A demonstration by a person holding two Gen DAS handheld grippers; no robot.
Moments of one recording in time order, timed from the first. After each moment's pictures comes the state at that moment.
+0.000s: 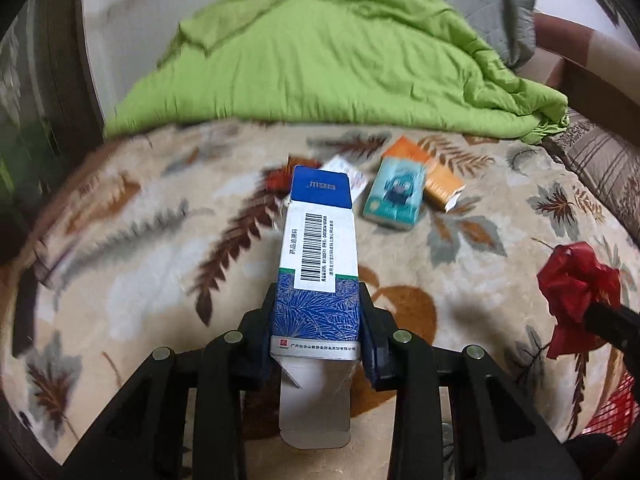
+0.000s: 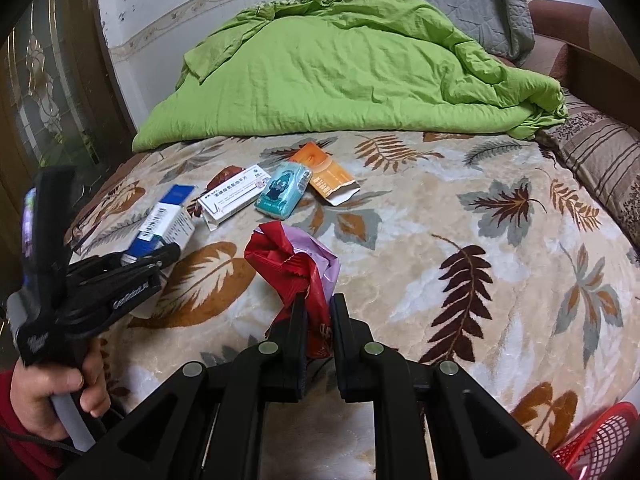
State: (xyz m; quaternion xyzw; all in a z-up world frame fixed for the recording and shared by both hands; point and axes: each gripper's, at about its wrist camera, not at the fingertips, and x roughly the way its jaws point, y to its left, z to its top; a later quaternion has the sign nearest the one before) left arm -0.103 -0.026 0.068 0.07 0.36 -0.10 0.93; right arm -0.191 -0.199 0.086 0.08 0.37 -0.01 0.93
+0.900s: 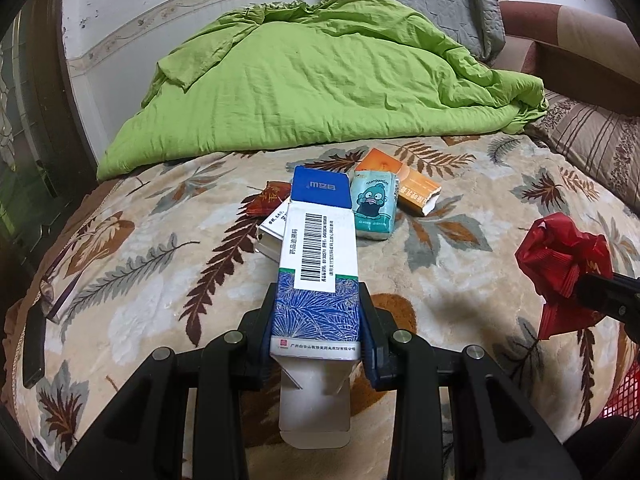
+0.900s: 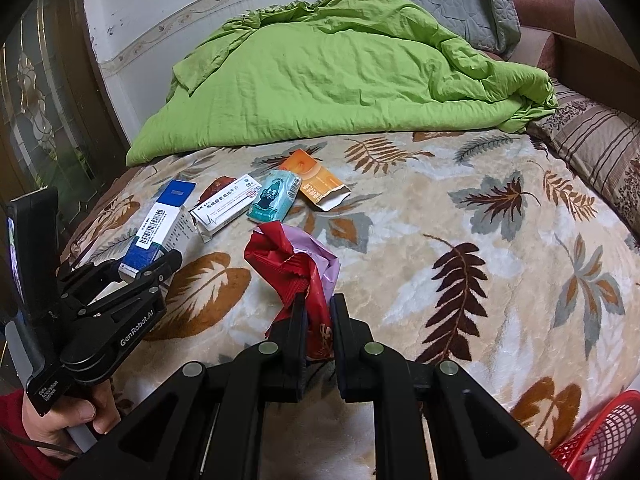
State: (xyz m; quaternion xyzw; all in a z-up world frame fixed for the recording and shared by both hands) left arm -0.113 -0.043 0.067 0.11 0.33 -0.12 0.93; right arm -0.191 -0.205 0.086 0.11 0.37 -0.01 0.92
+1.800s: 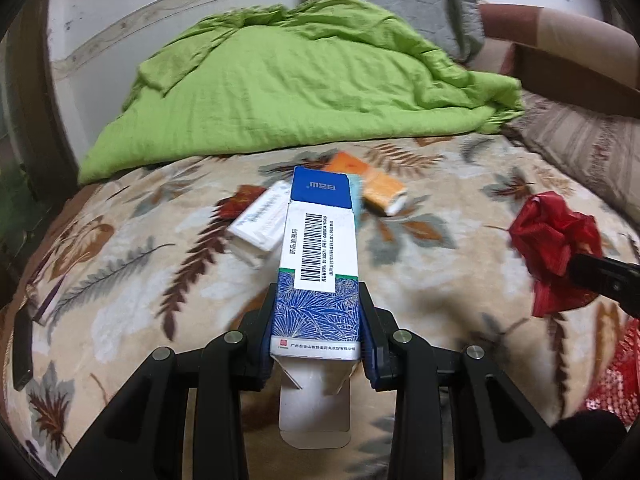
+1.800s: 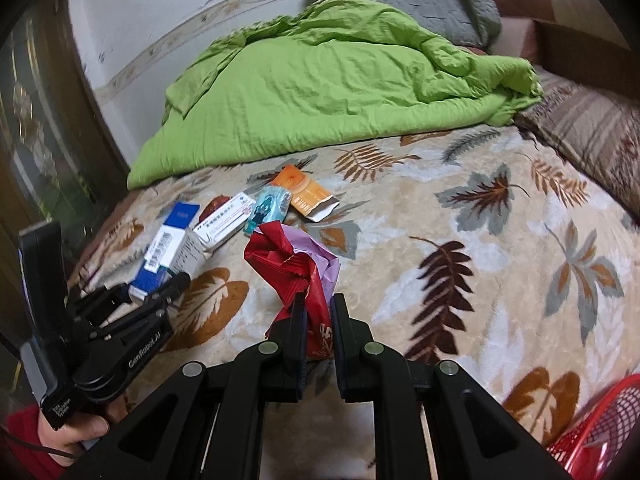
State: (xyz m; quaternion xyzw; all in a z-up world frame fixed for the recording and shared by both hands) left arm -0.132 -0.058 0.074 0.11 0.32 -0.17 0.93; right arm -0.217 -0.231 0.096 0.15 0.34 -0.03 0.93
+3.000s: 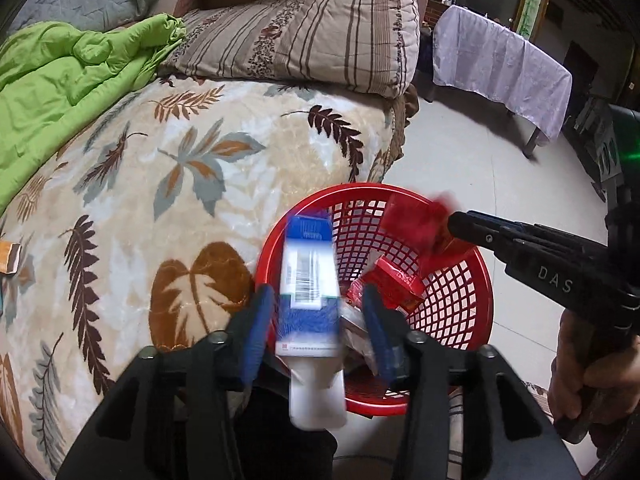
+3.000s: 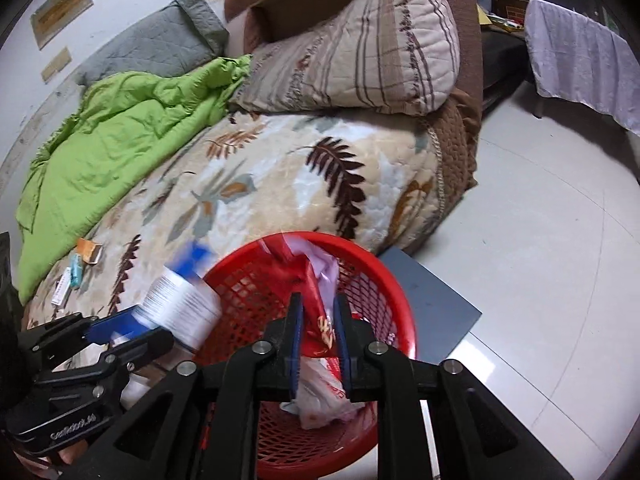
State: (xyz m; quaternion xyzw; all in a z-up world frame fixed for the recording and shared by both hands) left arm -0.339 -0.322 0.071 0.23 0.40 -0.53 0.71; right arm -0.492 -0.428 0.075 0.29 0.34 -0.32 0.84
